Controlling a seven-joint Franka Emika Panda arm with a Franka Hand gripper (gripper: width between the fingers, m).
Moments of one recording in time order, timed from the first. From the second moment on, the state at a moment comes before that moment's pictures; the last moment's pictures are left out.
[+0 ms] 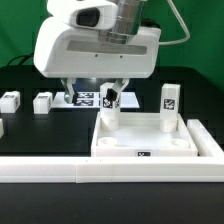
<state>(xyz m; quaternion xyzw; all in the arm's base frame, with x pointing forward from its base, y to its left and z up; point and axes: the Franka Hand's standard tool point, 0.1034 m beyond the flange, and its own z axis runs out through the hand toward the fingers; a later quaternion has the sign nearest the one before) 0.566 -0.031 0.086 0.96 0.24 -0.06 0.10</state>
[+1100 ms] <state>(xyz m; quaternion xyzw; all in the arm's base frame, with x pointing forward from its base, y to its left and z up) 0.512 -0.140 0.075 0.98 0.13 -0.10 0.07</state>
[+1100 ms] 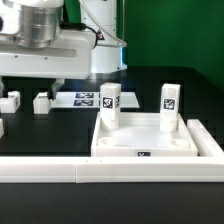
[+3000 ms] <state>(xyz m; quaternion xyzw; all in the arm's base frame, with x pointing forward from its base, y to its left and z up) 0.399 -0.148 0.040 0.98 -0.05 -0.20 -0.02</state>
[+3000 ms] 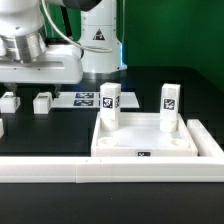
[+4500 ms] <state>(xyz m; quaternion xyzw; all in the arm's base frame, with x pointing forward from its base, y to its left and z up) 0.359 -0.144 0.008 0.90 -0.04 -0.43 -0.02</state>
